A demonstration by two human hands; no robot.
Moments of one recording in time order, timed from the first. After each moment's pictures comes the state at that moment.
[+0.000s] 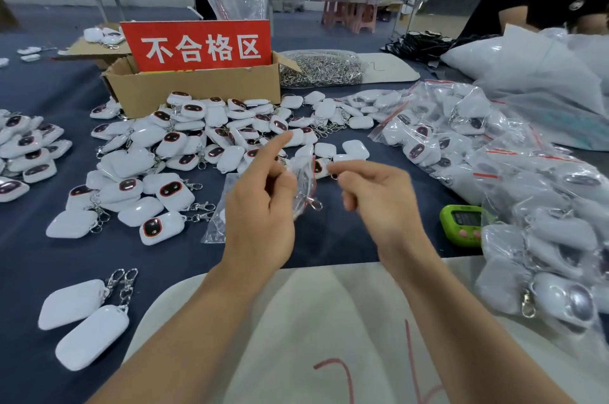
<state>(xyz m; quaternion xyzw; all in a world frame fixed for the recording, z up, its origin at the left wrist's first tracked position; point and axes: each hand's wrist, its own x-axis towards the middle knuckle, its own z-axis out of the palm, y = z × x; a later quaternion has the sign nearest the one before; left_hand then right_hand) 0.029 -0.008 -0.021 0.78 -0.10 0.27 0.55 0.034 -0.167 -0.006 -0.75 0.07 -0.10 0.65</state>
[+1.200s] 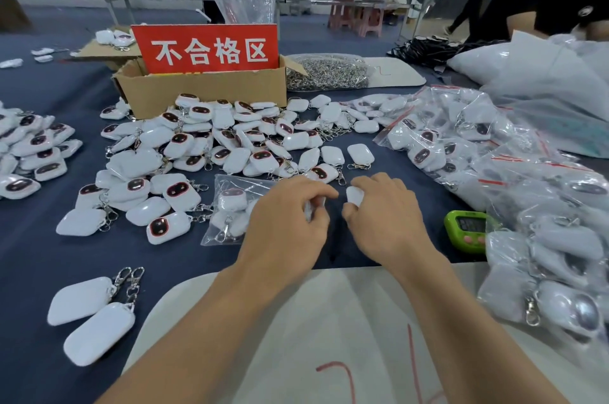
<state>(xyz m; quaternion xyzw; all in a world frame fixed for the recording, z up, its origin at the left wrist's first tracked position) 0.024 -0.019 -0.023 0.88 -0.14 0.20 0.41 0.042 -0.177 -0.020 -0.99 0.02 -0.07 0.13</state>
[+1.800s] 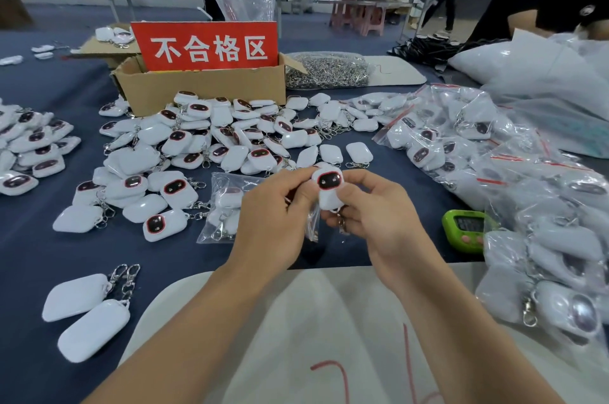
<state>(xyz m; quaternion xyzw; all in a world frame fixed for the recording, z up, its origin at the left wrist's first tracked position) 0.027 -0.013 -0.020 0.82 -0.11 0.18 0.53 0.019 -0.163 -0.001 -0.64 0.08 0.01 0.76</state>
